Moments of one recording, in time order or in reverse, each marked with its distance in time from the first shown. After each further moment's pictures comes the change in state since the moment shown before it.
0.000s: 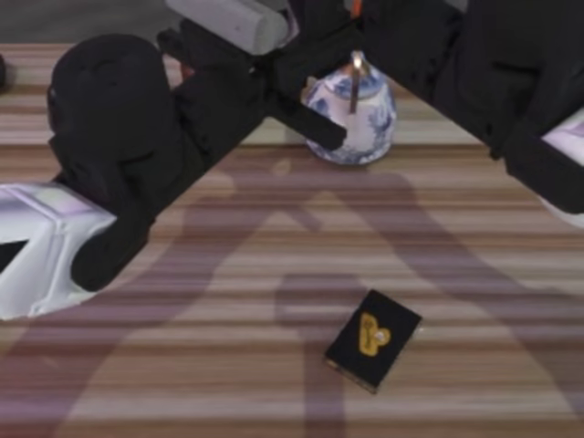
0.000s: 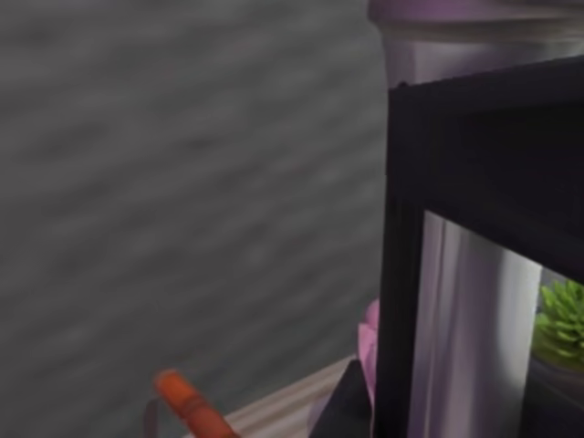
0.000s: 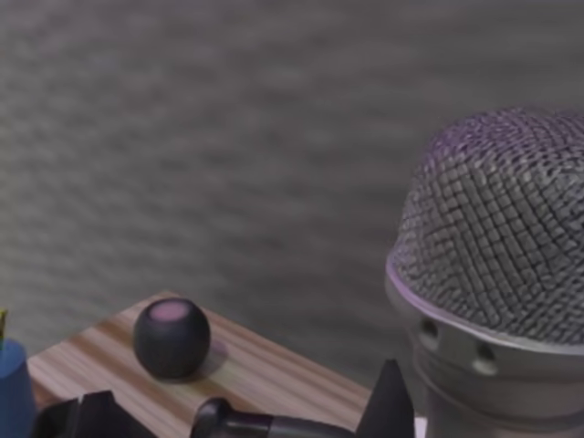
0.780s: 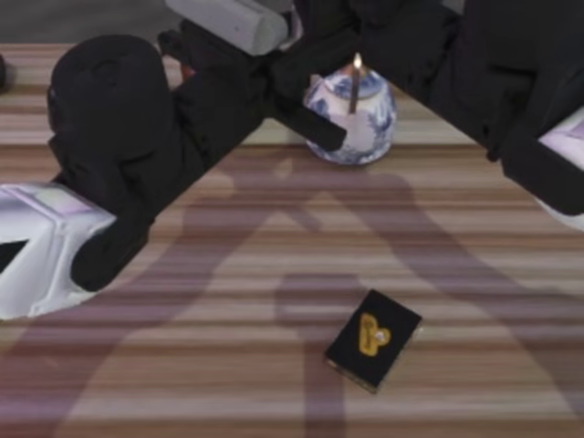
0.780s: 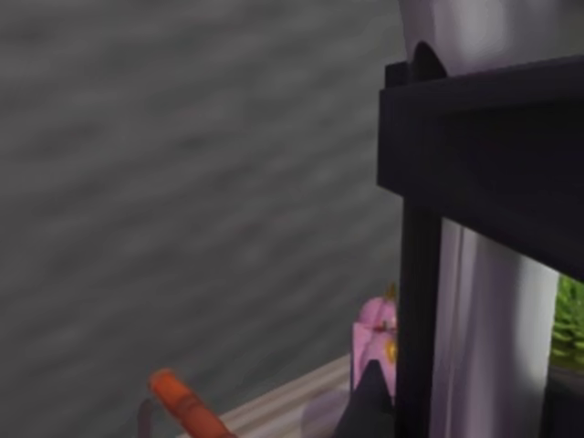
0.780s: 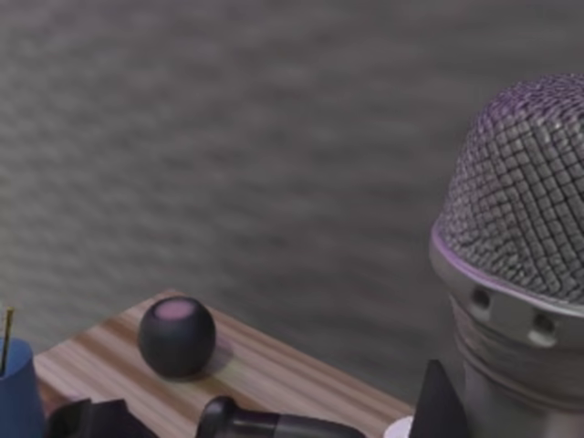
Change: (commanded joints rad) left arm 0.000 0.000 0.000 0.000 0.000 0.000; right arm 0.000 0.000 0.000 0.000 0.000 0.000
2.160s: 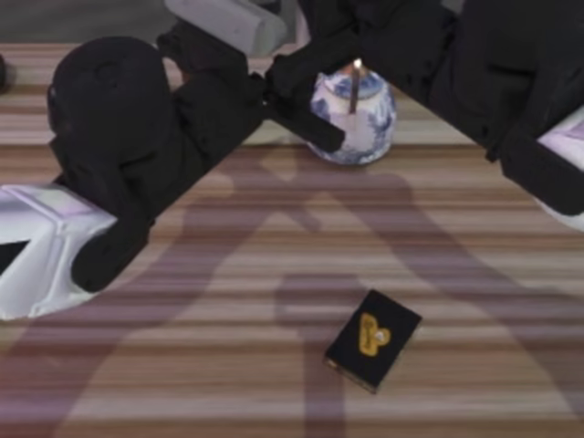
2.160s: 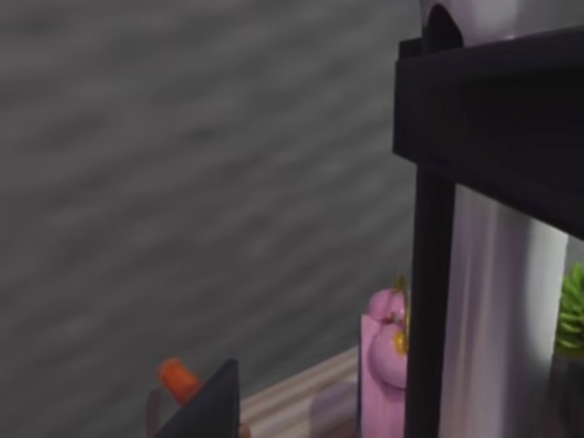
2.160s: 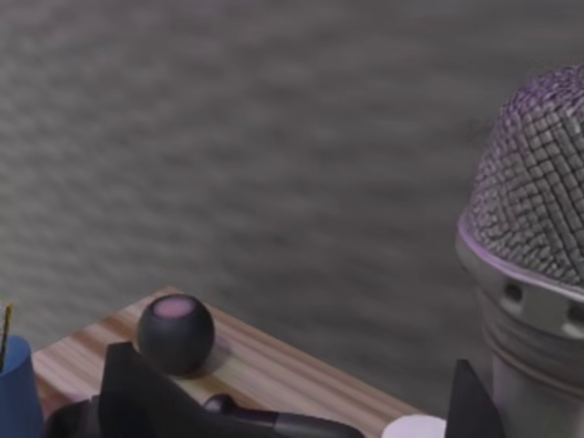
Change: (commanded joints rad) left arm 0.000 0.000 0.000 0.000 0.000 0.000; right arm 0.000 0.000 0.000 0.000 0.000 0.000
